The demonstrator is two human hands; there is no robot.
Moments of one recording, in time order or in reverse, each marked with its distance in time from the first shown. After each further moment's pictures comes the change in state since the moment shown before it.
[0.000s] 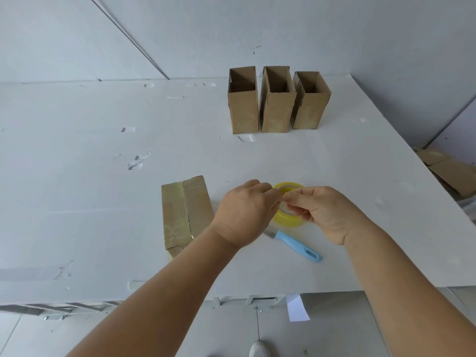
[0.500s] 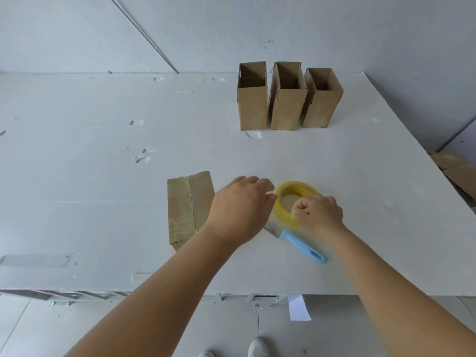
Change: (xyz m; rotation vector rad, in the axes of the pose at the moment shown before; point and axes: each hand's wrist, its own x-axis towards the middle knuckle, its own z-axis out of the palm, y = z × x) left_hand -0.002 0.006 -0.021 0.026 -0.154 -0.326; right_hand 0.046 0.055 -0.002 -0.982 0.219 -0.024
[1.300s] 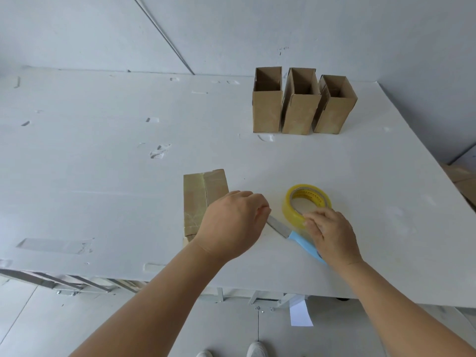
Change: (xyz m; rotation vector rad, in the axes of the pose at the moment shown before) left_hand -0.039 -0.018 -0.017 -0.091 0.030 -0.002; right_hand -0.015 0.037 0.039 0.032 0.458 -0.429
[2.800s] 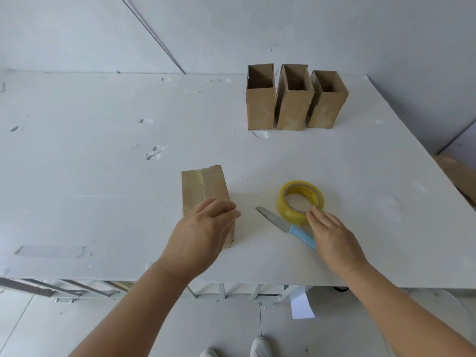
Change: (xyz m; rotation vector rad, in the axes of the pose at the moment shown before) left_hand -0.043 -0.059 -0.004 0.122 0.069 0.220; right_hand -0.028 0.007 0.006 -0.303 0.021 -0.181
